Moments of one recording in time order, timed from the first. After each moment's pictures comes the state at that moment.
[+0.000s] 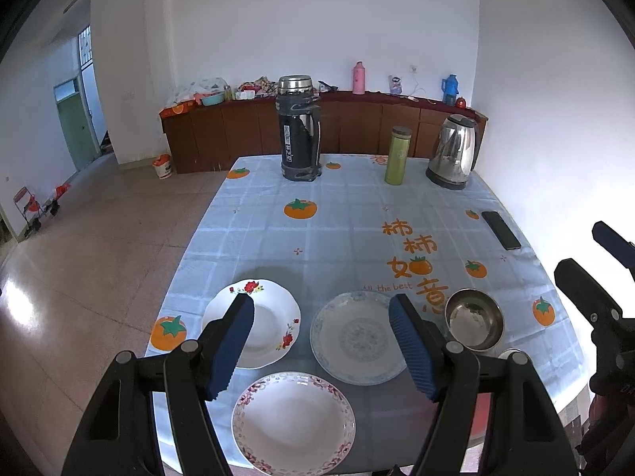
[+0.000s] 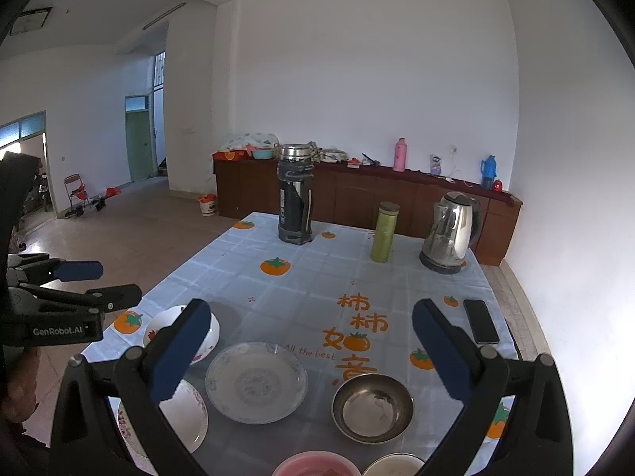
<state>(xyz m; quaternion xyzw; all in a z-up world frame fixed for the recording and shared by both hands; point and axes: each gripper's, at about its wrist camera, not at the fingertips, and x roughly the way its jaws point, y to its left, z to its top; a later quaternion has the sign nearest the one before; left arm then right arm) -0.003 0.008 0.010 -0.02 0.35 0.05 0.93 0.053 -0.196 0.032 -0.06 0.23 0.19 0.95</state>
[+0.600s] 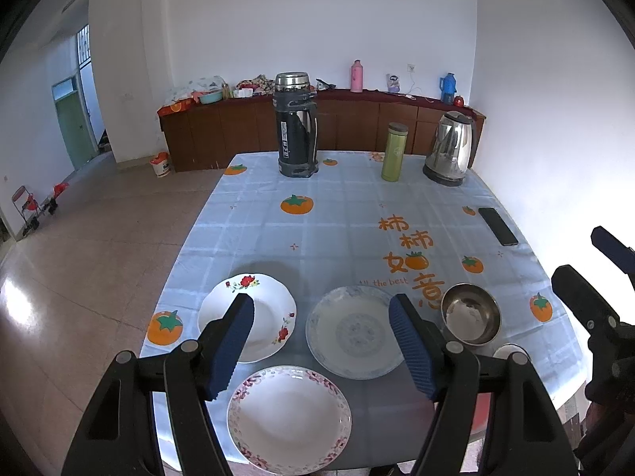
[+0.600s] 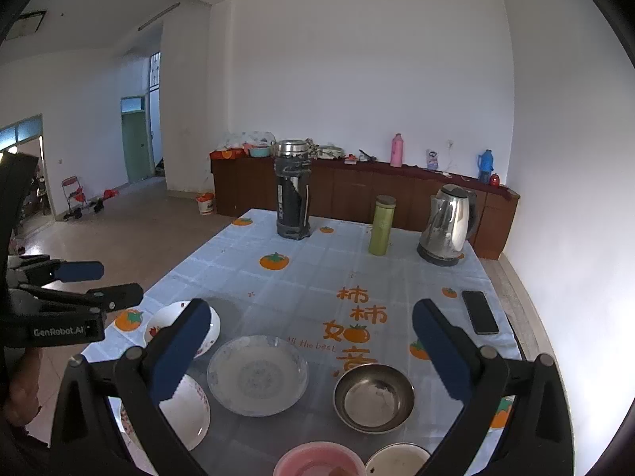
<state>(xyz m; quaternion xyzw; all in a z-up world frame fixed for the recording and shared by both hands) -0.008 0.000 0.010 -0.02 0.36 0.05 0.93 0.045 -0.197 0.029 -0.06 0.24 0.19 0.95</state>
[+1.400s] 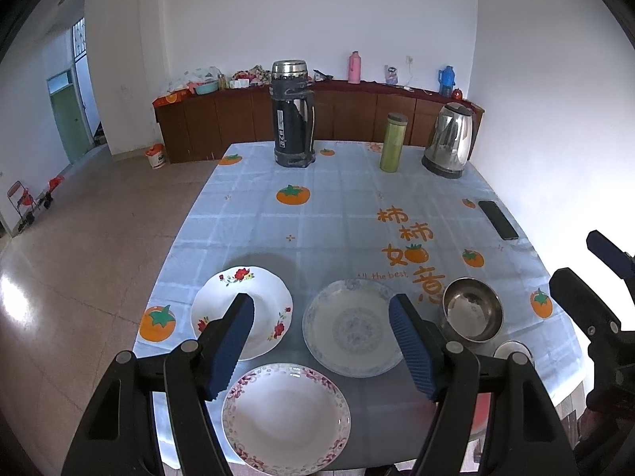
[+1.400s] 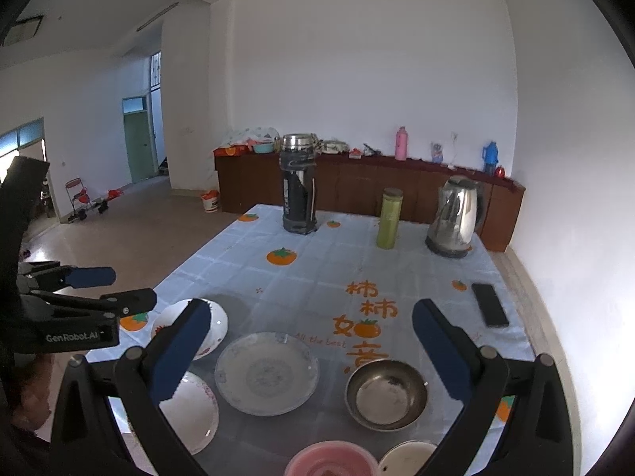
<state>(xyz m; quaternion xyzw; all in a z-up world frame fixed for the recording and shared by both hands) 0.005 0.004 -0.002 -0.02 0.38 0.04 0.93 0.051 -0.195 0.024 -0.03 0.25 0.20 0.95</state>
